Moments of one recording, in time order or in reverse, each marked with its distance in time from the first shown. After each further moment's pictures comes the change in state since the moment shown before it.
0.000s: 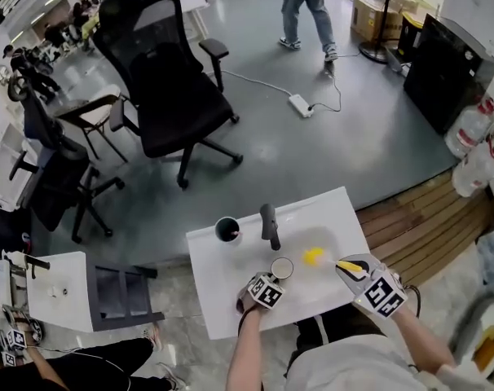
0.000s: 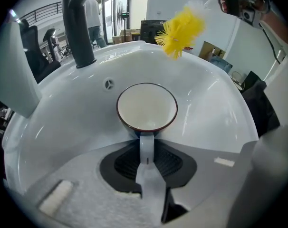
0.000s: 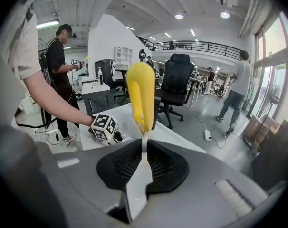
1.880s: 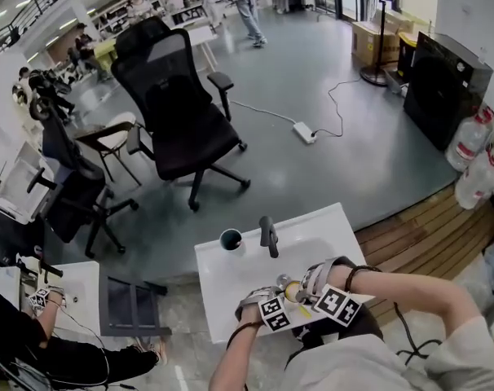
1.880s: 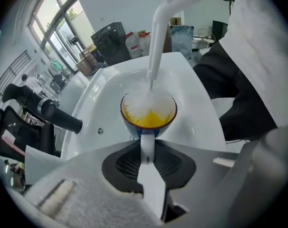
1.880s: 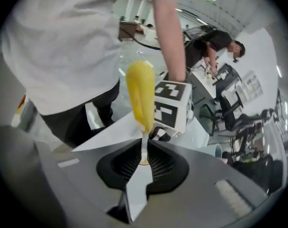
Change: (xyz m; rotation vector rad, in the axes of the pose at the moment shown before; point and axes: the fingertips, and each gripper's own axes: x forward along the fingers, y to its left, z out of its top) left arm -0.074 -0.054 0.029 0.585 0.067 0.098; right arm 0.049 0.136 -0.042 -1.459 0.133 0.635
